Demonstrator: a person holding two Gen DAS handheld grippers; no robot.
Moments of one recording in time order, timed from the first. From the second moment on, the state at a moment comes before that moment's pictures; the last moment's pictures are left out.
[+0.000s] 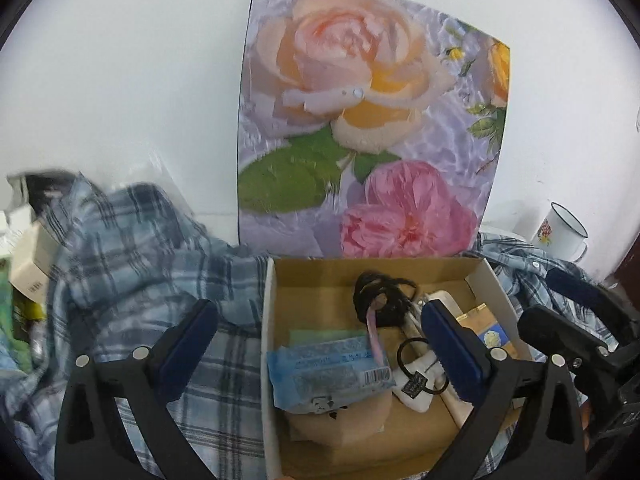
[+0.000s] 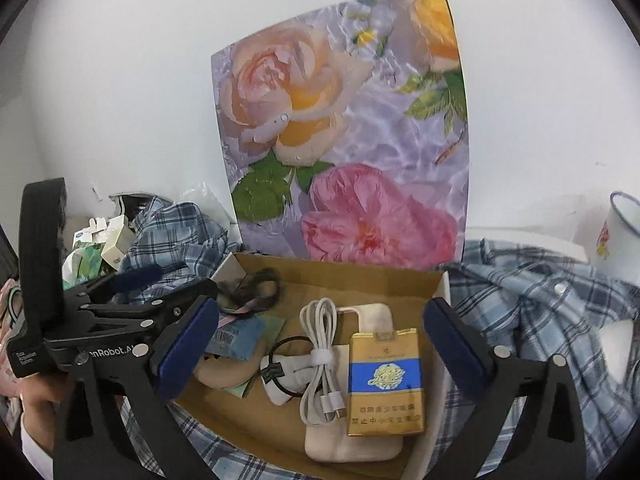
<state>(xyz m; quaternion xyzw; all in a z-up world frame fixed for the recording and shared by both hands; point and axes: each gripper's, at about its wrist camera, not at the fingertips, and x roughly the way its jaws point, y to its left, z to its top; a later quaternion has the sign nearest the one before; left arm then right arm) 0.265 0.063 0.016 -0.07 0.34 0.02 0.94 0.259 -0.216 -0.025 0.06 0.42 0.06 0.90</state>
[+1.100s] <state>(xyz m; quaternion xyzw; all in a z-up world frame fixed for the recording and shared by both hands) 0.128 0.024 0.182 -0.02 0.15 0.03 0.99 0.166 -0.155 0.166 -0.07 0.23 0.02 0.97</state>
